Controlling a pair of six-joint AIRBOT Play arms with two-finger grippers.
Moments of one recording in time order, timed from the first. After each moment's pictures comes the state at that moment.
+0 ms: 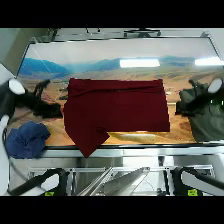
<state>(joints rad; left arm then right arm) 0.13 -1.20 1.08 1.28 -1.52 -1.38 -0.21 -1.26 1.00 -1.35 1.36 1.48</state>
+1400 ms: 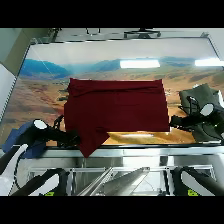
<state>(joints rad) 0.13 -1.18 0.47 0.99 -1.15 -1.42 -0.21 -1.12 0.68 -1.30 1.11 1.50</state>
